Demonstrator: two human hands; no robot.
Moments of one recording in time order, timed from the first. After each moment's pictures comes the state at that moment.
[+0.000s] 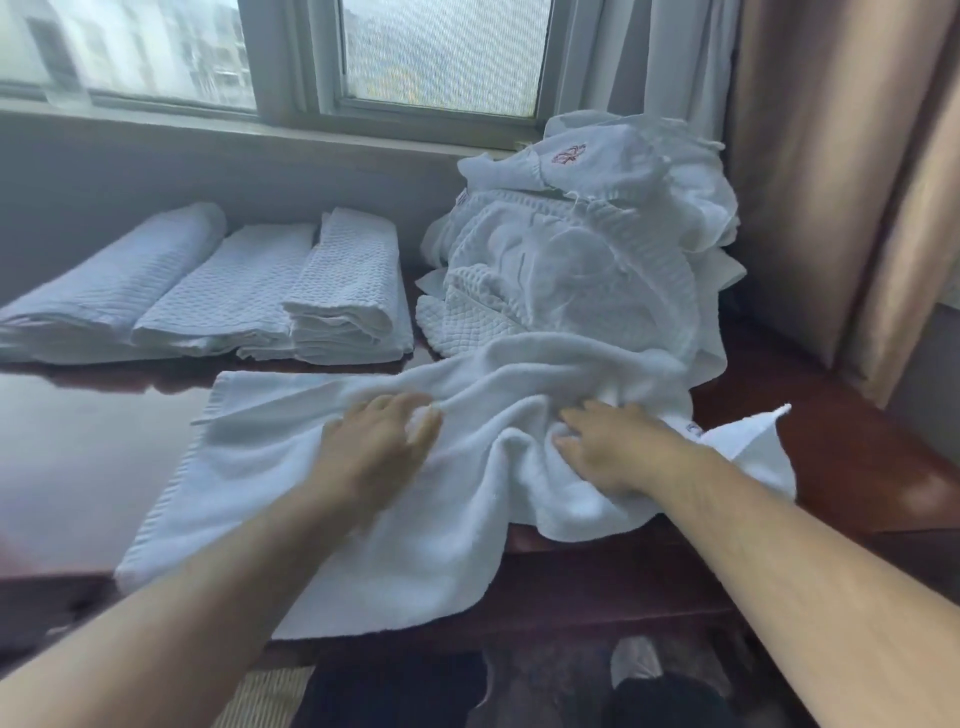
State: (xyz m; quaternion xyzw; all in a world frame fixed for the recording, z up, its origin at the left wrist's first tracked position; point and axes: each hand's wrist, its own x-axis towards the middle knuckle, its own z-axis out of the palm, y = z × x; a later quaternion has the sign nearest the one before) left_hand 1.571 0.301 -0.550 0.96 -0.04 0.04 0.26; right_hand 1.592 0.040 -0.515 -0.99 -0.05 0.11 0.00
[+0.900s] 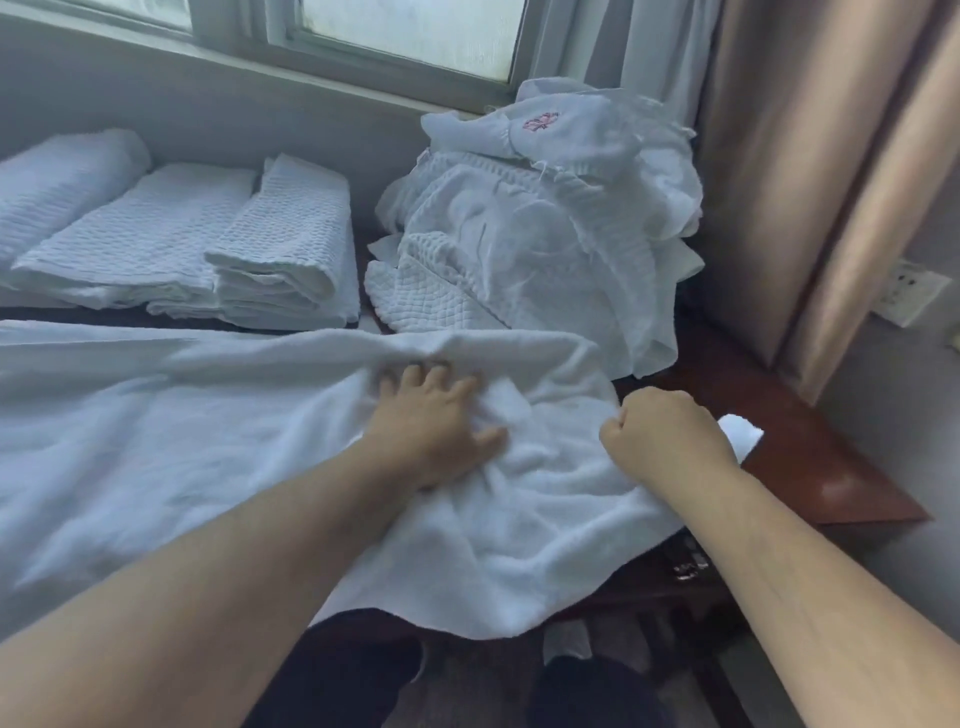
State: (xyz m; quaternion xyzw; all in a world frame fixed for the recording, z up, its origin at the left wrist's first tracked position) left_hand 1.610 0.206 -0.564 0.98 -0.14 0.01 0.13; right_hand 1.579 -0.026 -0.515 -0.99 0.12 -0.06 0.03
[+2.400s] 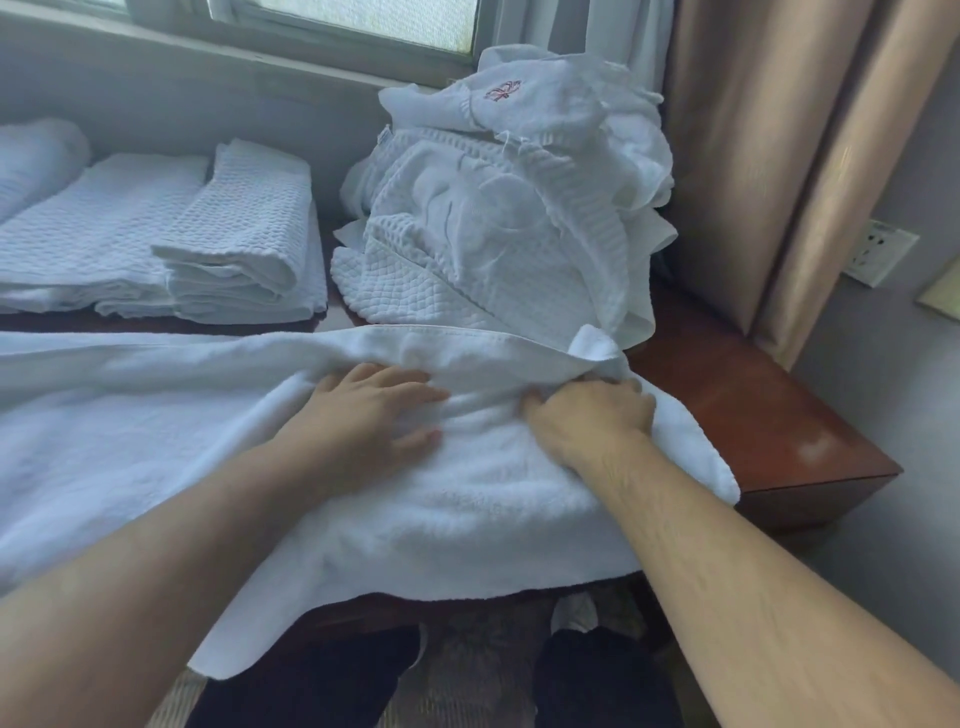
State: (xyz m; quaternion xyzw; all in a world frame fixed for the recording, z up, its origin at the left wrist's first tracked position) left_hand 1.598 0.253 -0.569 0.96 -0.23 0.03 0.17; right_hand 1.596 0.012 -0.539 -0.98 0.16 -0.01 -0.09
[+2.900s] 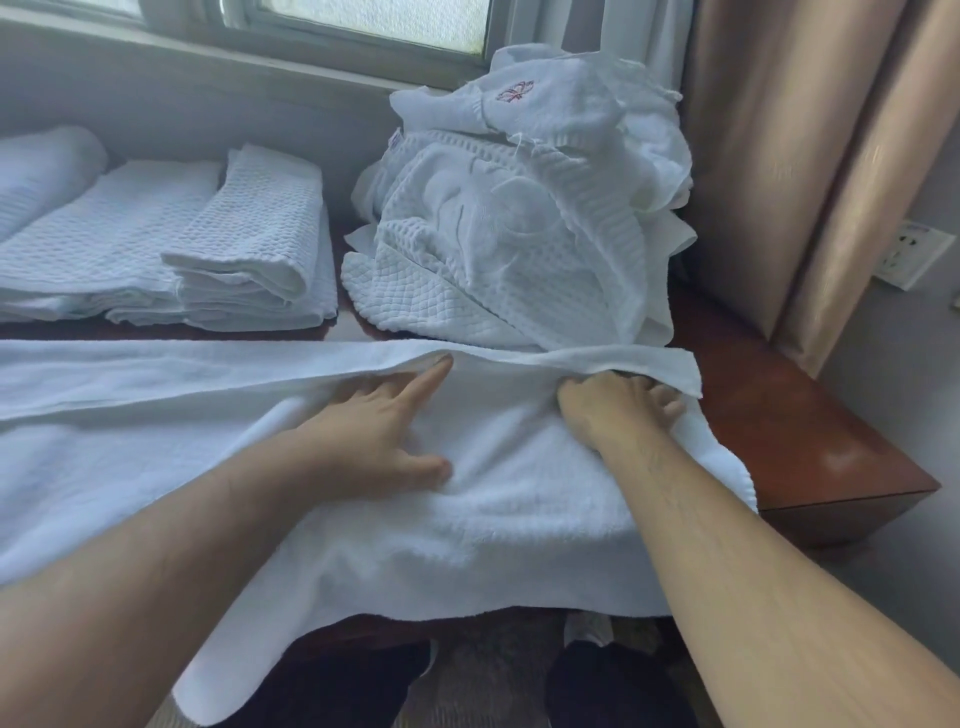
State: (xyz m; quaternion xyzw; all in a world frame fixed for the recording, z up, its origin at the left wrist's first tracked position) left_hand 1.597 0.256 -0.555 0.95 -0.22 -0.09 0.19; right_hand 1.633 -0.007 -0.551 -0.95 0.29 0.00 0.07
